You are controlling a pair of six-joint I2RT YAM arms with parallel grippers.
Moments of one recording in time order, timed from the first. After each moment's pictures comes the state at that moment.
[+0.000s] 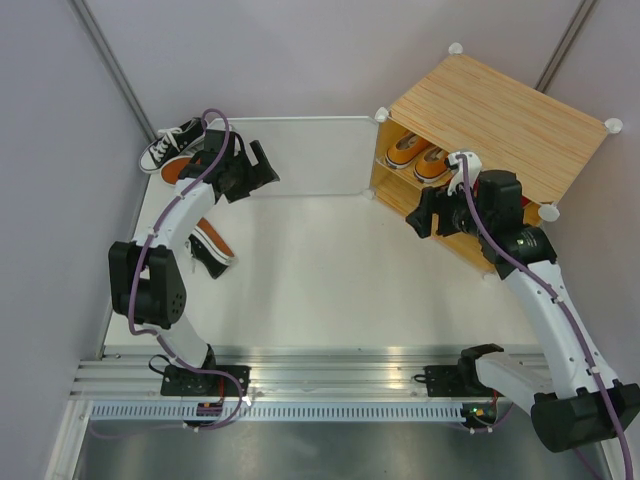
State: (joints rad) left arm -0.18 1.70 1.43 -0.49 0.12 -0.58; right arm 0.20 1.03 1.10 -0.58 -0.28 0.08
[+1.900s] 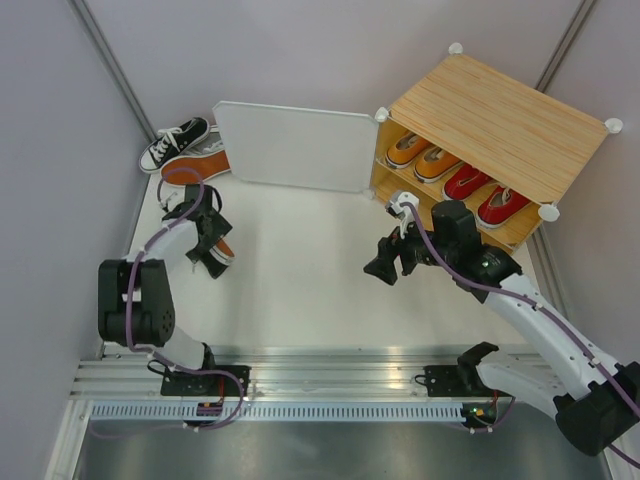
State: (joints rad) left arm -0.01 1.50 0.92 -0.46 -0.33 -0.78; right arm 0.51 0.99 0.88 -0.42 -0.51 -0.01
